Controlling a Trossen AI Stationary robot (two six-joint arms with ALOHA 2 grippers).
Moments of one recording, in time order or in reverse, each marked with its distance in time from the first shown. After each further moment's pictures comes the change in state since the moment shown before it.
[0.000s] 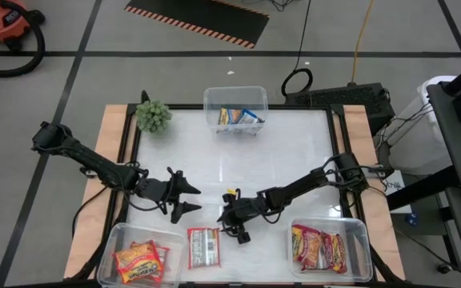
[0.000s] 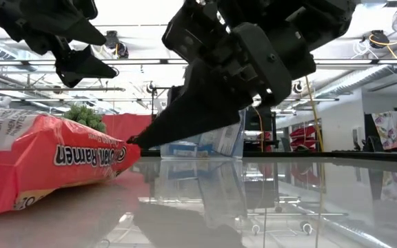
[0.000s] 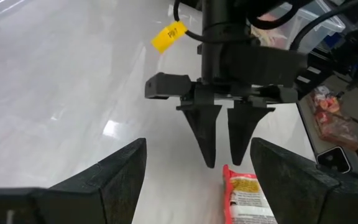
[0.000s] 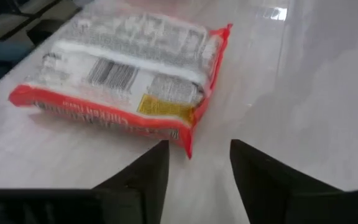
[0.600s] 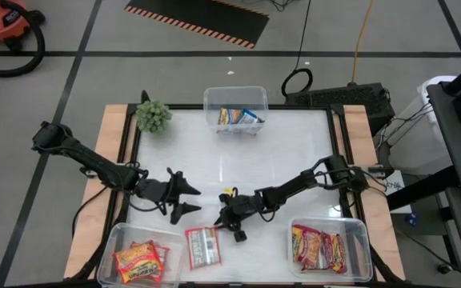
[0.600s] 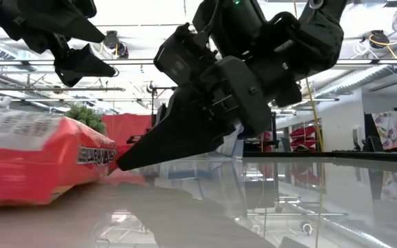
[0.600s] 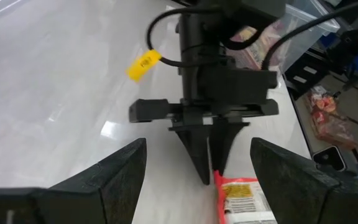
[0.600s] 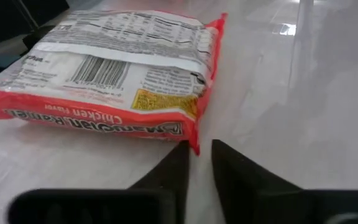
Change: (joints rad) left arm -0.009 0.000 0.000 0.006 0.000 -0.003; right arm -0.031 0.104 0.000 0.190 -0.078 0.006
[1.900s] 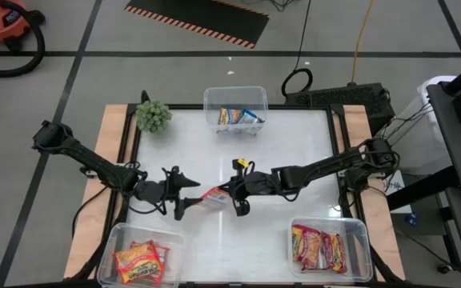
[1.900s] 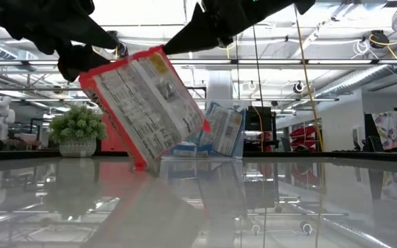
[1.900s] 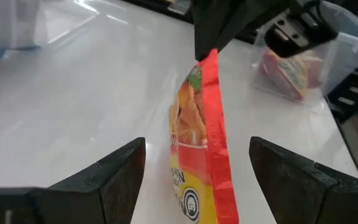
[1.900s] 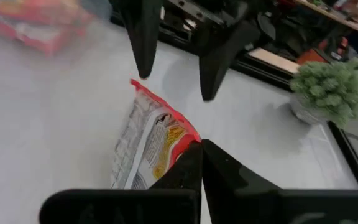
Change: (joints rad) left arm -0.032 0.000 0.000 0.009 -0.212 0.045; right arm -0.060 -0.444 0.000 -0.408 0.422 -0.252
